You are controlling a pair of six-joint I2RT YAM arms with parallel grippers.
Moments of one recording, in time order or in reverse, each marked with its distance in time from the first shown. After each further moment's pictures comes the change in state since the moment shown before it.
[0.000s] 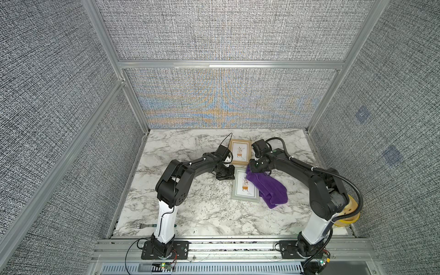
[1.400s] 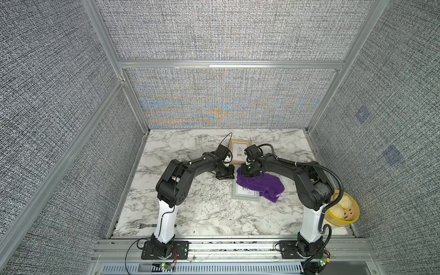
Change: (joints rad) left arm 0.002 0.008 0.011 -0.007 0.008 0.022; right arm 0.063 0.218 -0.023 0.193 -0.176 0.044
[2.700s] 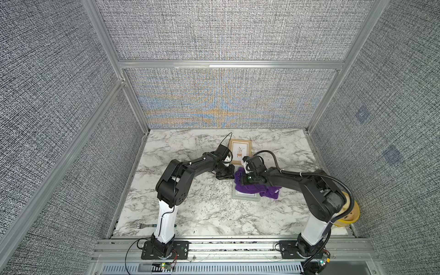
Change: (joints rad) left arm -0.002 -0.004 0.003 -0.003 -0.010 -0.020; right arm 0.063 -0.220 -0.360 0.270 -0.084 -0.015
